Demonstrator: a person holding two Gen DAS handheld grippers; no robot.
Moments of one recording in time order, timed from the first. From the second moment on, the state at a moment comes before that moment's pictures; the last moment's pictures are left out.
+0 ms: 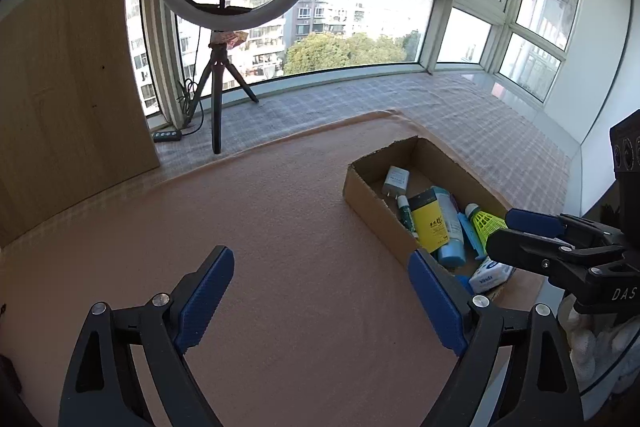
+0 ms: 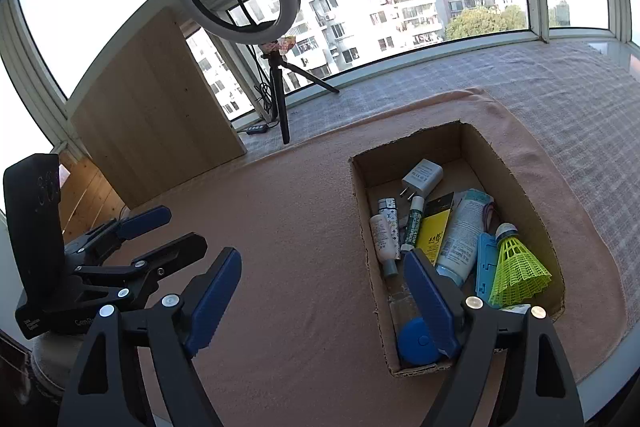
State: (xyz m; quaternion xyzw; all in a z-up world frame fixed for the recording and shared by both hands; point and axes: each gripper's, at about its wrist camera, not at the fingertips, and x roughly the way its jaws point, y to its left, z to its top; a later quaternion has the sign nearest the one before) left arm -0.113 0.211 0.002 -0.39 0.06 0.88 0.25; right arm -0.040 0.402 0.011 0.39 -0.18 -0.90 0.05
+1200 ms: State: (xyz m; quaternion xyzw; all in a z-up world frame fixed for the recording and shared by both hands) left arm -0.012 -0.040 0.006 -0.39 -0.02 0.92 0.06; right arm -0.021 0.197 0.013 0.38 -0.05 -0.92 0.11
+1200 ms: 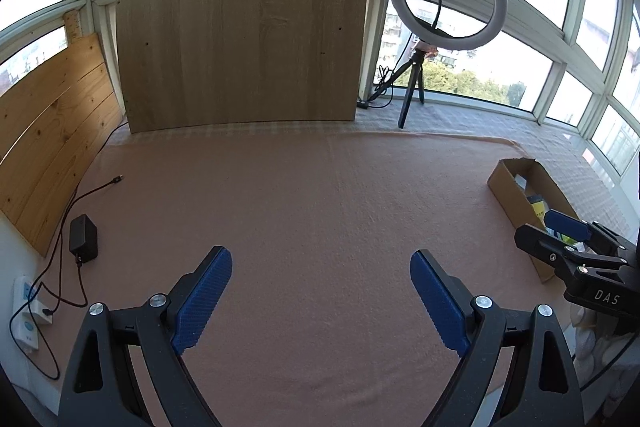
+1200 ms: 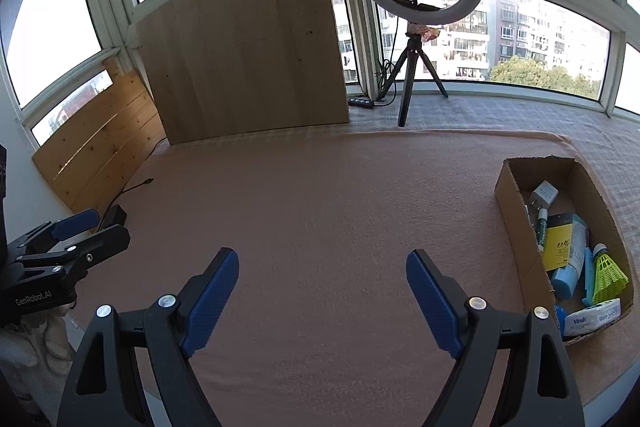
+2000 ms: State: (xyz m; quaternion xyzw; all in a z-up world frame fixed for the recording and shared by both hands) left arm -0.013 -0.054 -0.001 -0.39 -0.03 0.92 0.04; right arm -0.018 0.174 0.013 0.38 -0.02 -0.92 0.08
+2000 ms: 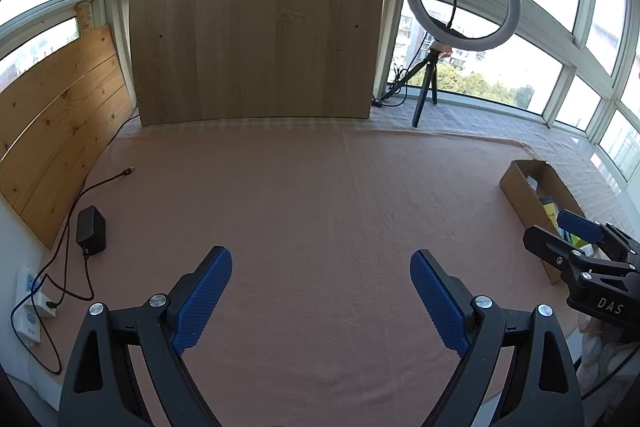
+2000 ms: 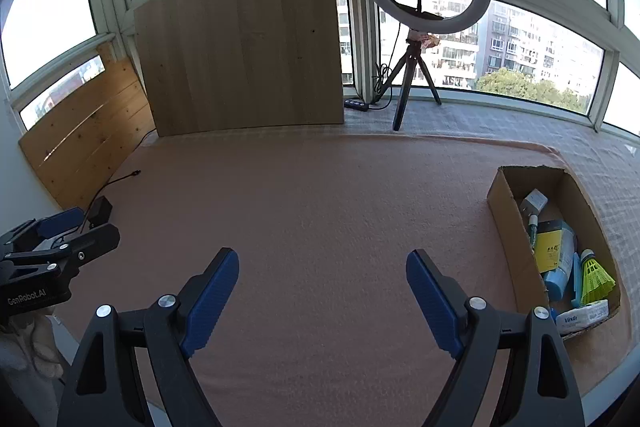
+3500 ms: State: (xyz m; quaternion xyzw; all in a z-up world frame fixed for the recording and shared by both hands) left arm -0.028 -0.057 -0.015 -0.41 -0.02 0.91 0.02; right arm -0.030 0.176 0.002 0.39 -0.02 -0.92 0.08
